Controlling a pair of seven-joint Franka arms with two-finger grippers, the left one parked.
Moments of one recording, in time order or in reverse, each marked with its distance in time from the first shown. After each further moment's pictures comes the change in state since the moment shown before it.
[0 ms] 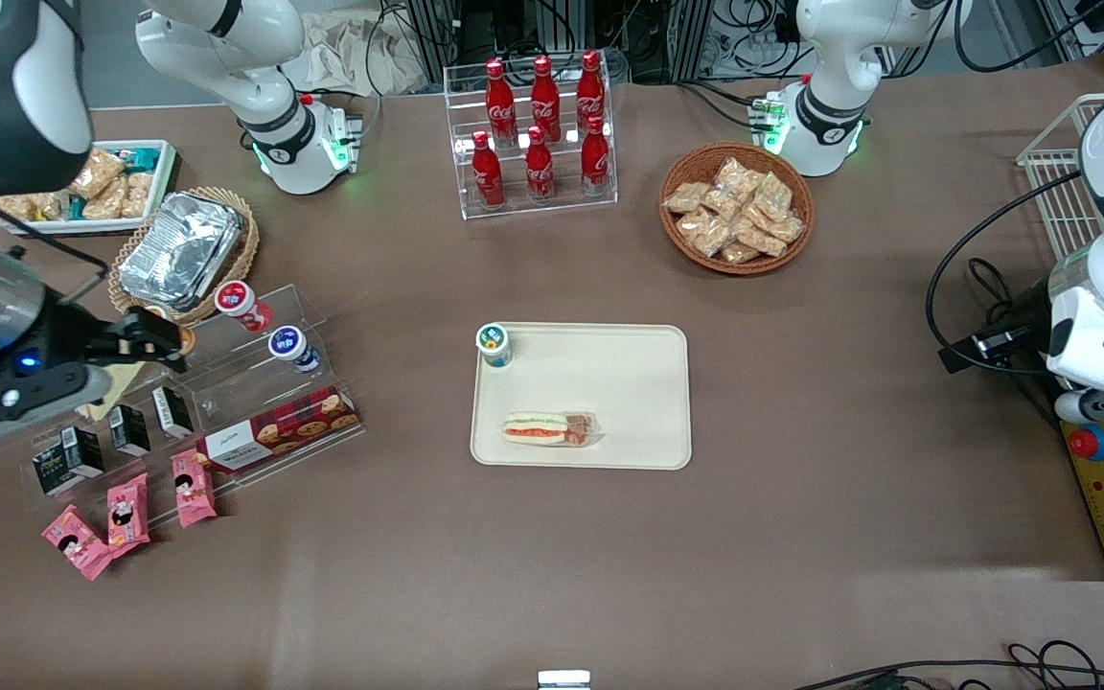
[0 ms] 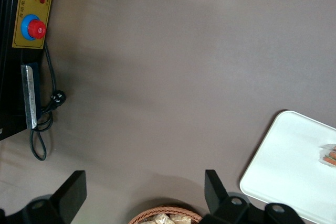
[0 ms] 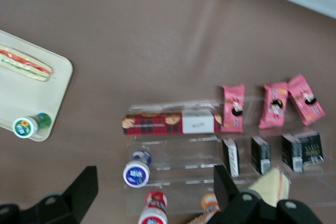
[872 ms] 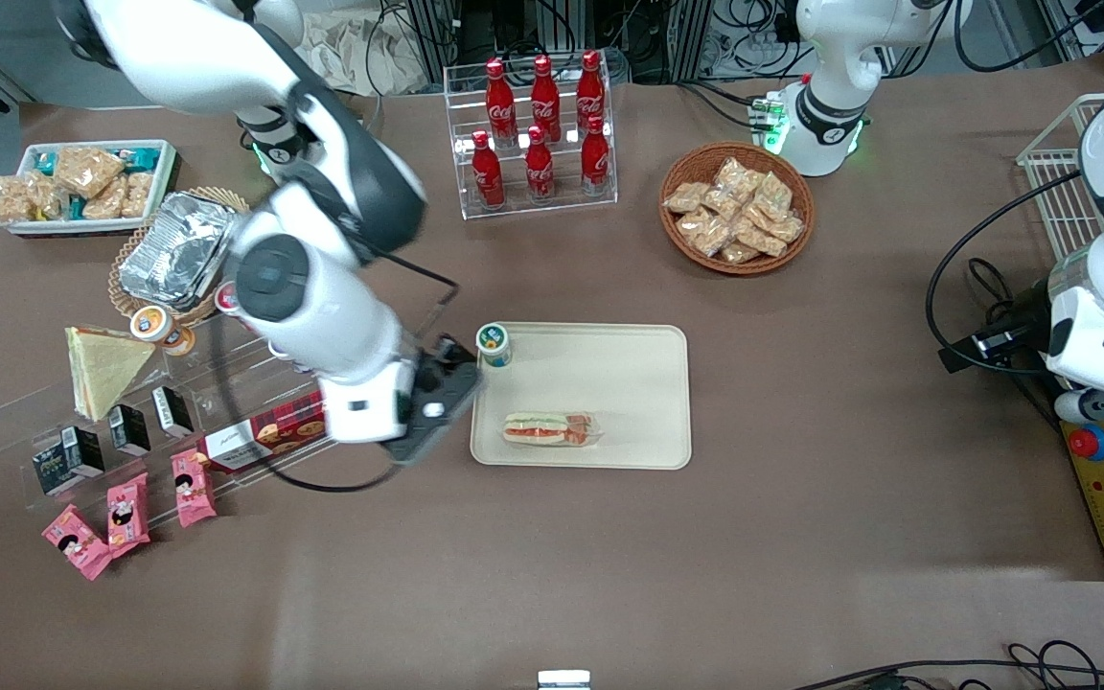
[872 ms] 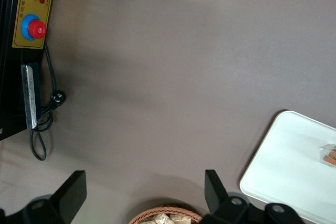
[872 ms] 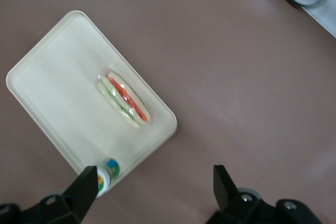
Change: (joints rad) arm 0.217 0.233 0.211 0.021 0.018 0.296 -0.024
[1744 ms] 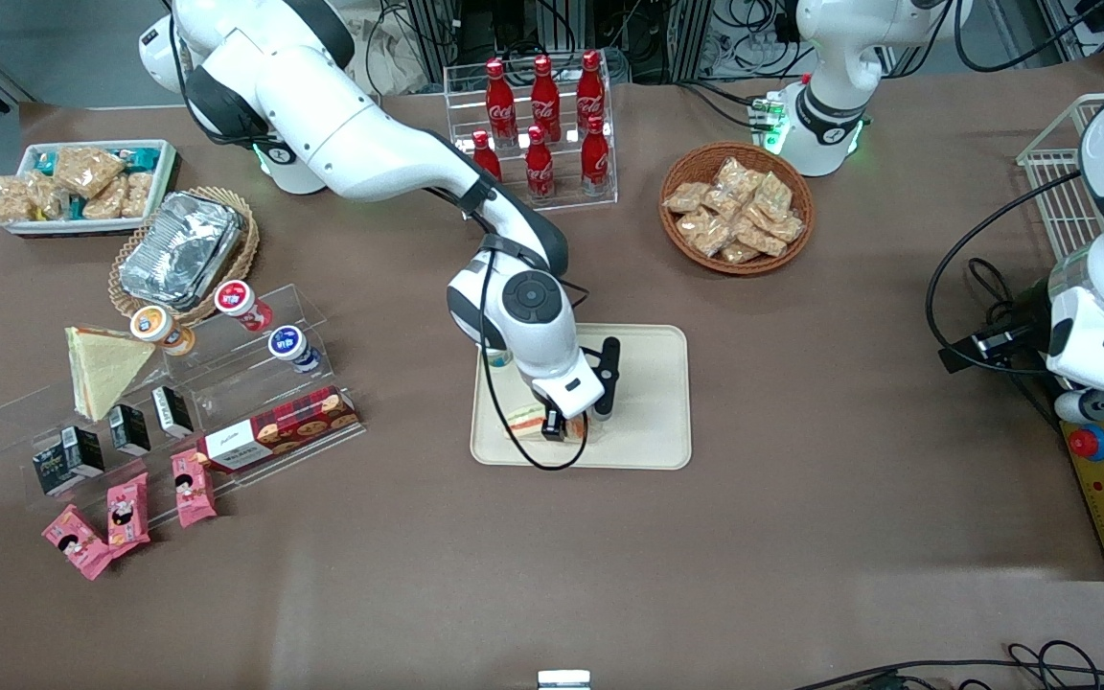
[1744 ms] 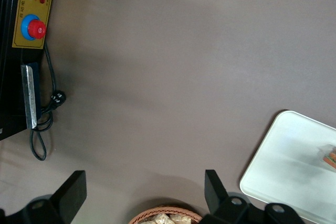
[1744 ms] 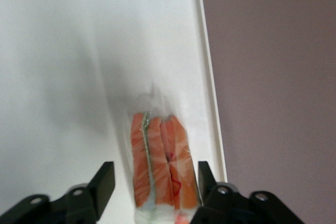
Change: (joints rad) arm 0.279 0.387 0.010 -0.026 -0.230 0.475 -0.259
